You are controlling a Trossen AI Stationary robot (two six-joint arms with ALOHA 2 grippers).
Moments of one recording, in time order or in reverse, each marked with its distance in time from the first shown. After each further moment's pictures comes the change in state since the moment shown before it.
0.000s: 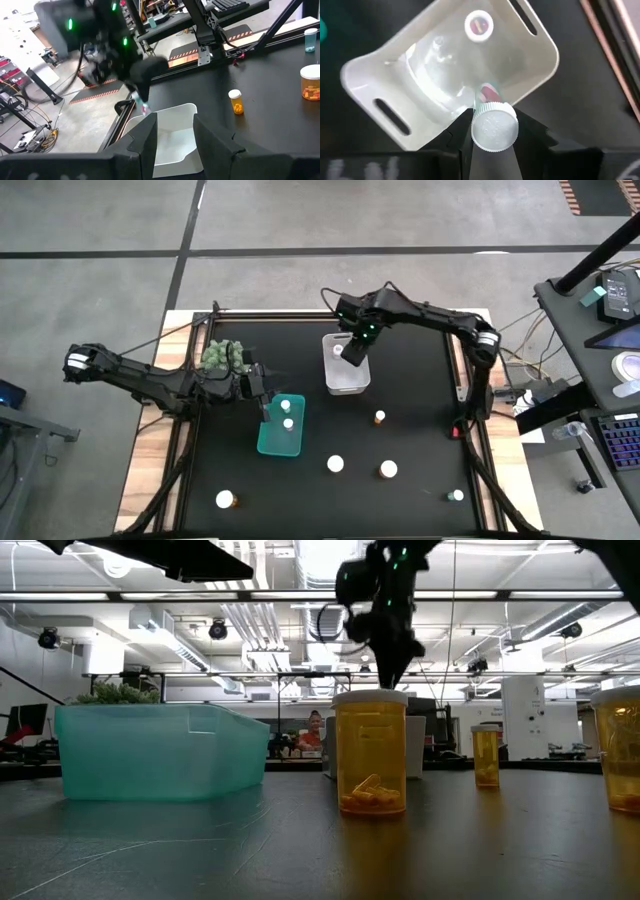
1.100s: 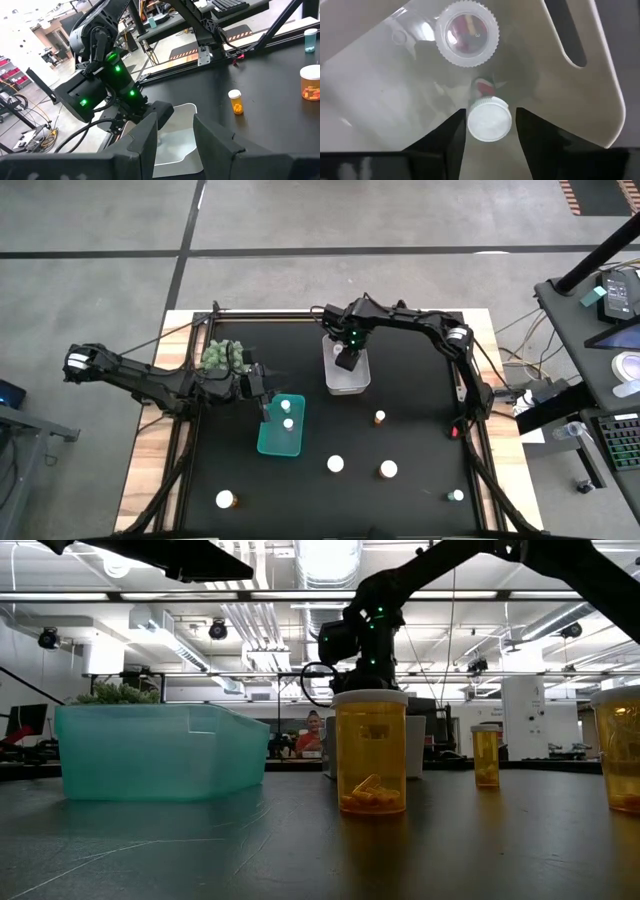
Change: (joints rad) left arm 0.000 0.000 0.000 0.000 0.000 -0.002; right arm -0.041 0.230 -0.002 0.098 0.008 -0.144
